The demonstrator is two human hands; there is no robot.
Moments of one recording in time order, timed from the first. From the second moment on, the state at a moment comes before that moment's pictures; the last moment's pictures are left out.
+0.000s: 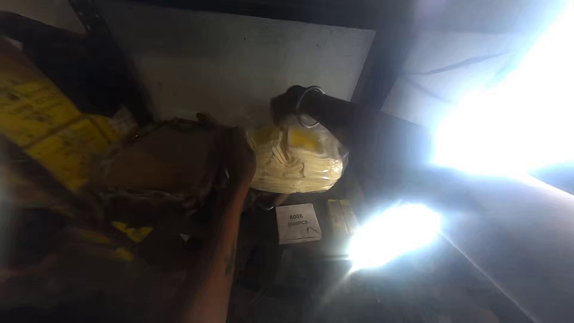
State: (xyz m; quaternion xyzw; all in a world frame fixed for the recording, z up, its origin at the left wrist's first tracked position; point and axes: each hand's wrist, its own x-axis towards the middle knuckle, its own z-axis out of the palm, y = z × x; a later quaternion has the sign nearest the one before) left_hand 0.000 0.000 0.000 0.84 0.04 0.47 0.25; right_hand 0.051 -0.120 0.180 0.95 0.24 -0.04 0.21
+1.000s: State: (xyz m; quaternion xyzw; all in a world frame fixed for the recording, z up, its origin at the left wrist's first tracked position) left_hand -0.058 -0.011 -0.110 0.73 0.04 0.25 0.63; right_hand 0.075 -0.054 0.139 0.95 0.20 -0.10 0.21
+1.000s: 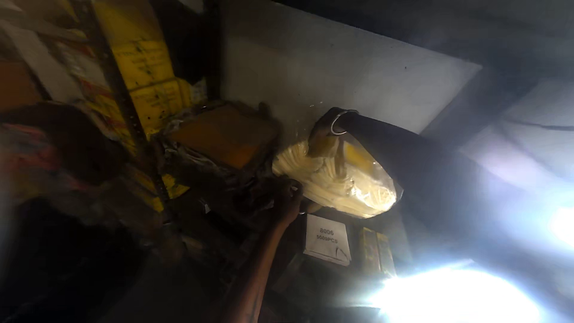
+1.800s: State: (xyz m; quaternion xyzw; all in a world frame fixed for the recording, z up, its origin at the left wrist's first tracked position) left_hand -0.044 -0.018 -0.118 0.73 0.05 0.30 0.61; right_hand 0.121 -0.059 0.126 0.94 0.21 -0.25 0.04
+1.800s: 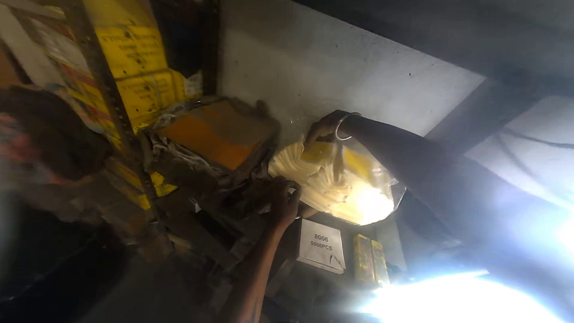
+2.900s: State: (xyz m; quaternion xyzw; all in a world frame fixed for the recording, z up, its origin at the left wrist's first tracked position) left_hand -0.028 -0.043 -0.082 0.82 0.16 0.24 0.49; right_hand 0.082 -0.058 0.146 0.93 0.27 -0.13 0.22
